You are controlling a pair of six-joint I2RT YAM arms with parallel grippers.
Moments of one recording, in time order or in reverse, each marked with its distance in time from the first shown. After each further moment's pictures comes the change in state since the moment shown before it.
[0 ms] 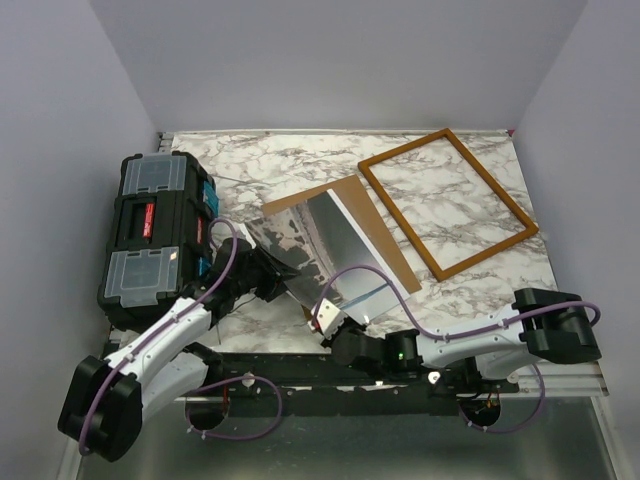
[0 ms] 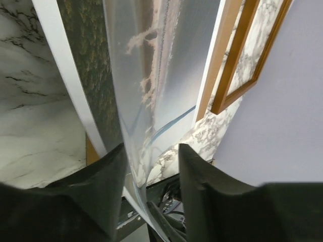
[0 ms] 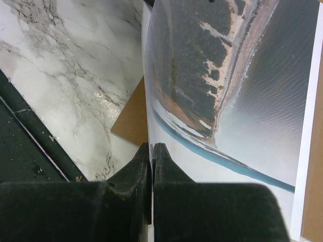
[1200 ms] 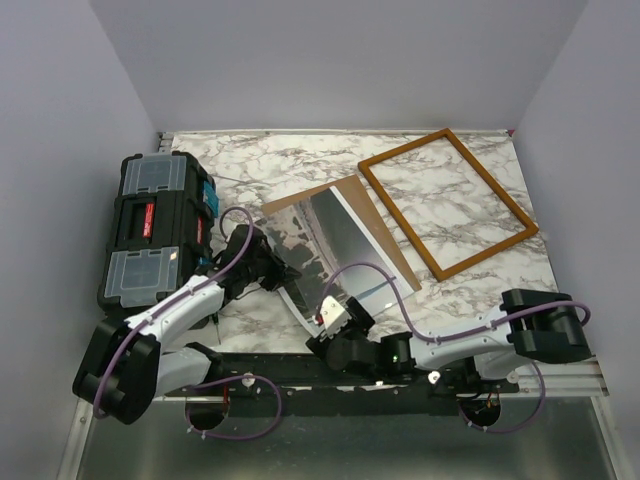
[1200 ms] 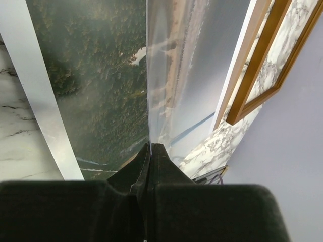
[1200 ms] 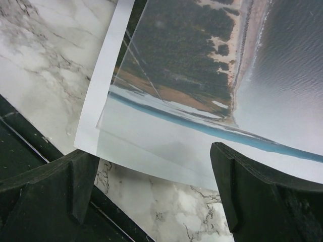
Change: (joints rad) left arm 0.000 0.213 0.105 -0.012 -0.007 0.052; right arm 0.005 0.043 0.009 -0.069 0.049 0.210
